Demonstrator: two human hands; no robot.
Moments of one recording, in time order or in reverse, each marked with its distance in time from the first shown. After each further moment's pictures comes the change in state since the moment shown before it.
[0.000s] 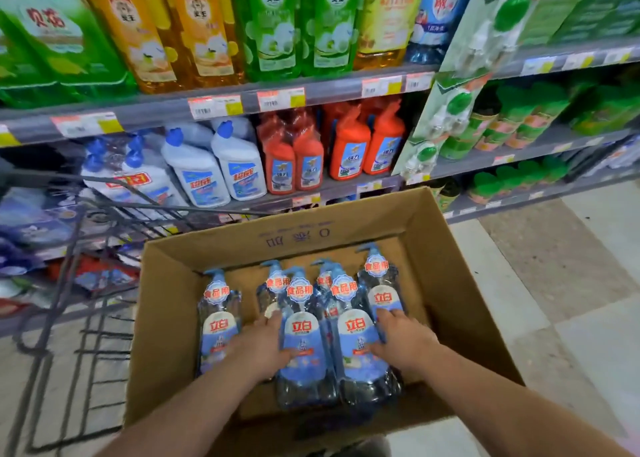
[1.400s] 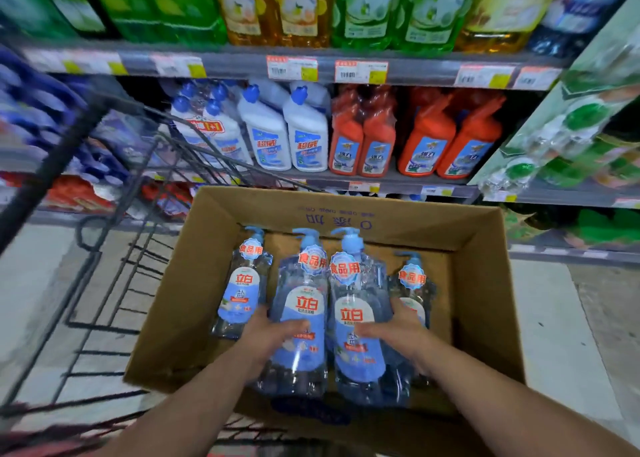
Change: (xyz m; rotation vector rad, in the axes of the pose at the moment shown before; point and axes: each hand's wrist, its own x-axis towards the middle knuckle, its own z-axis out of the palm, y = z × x) left_hand -0.019 0.024 0.040 -1.608 0.222 -0.376; right_hand 0.041 0.000 -0.017 0.949 -0.208 -0.128
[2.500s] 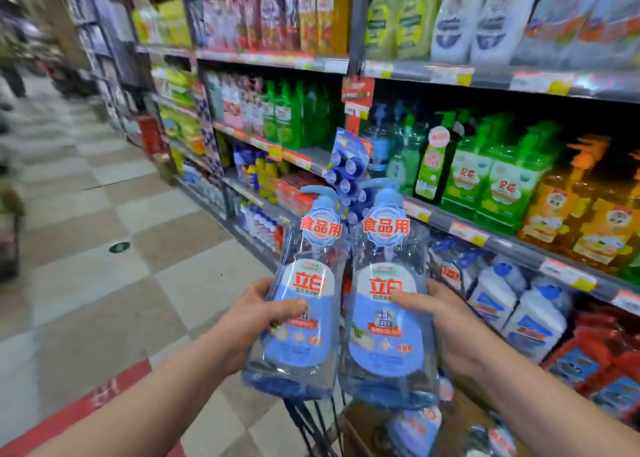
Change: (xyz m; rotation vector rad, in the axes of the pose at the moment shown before) left_hand -0.268 0.033 -0.273 -0.468 0.427 0.642; right_hand -0.172 -0.217 0.254 -0.027 -0.667 -0.605
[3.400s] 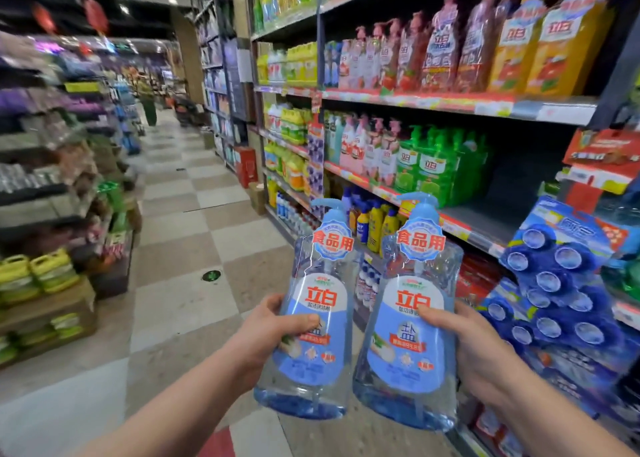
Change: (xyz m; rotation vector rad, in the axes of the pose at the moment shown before) left_hand 0.167 0.112 -0.346 -0.056 0.264 0.066; right_hand 0.284 -0.016 0.325 0.049 -0.196 -0.038
